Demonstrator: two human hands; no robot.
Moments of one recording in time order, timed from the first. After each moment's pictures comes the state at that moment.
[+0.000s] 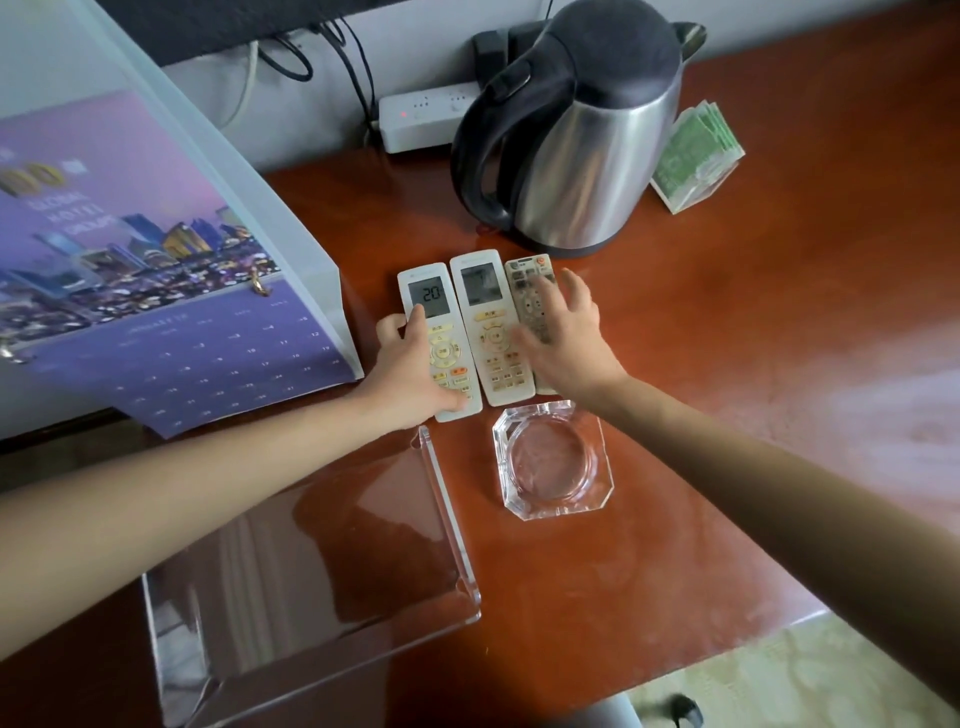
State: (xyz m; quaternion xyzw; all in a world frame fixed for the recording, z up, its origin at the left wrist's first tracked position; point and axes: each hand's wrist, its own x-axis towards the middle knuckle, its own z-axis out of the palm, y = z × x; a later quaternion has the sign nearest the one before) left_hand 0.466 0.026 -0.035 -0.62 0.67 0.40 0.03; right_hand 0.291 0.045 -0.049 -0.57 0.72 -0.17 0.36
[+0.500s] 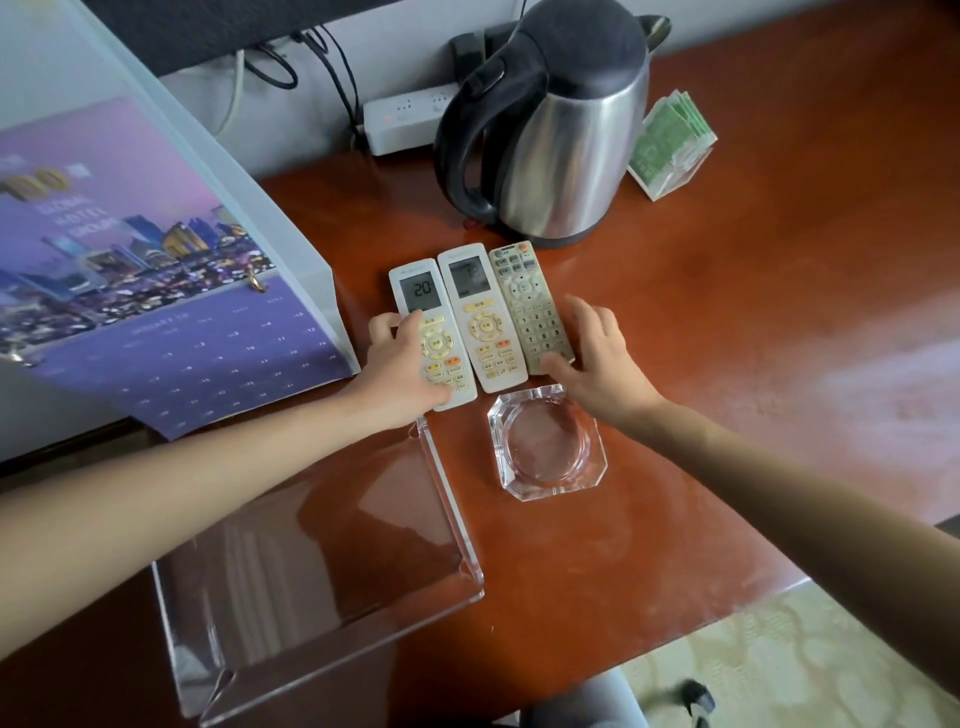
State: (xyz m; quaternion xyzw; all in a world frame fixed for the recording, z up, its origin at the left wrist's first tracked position) left_hand 0.475 0.034 -0.034 -0.59 0.71 0.37 0.03; right_hand 0.264 0.090 -0.054 -0.55 0.72 -0.21 0.37
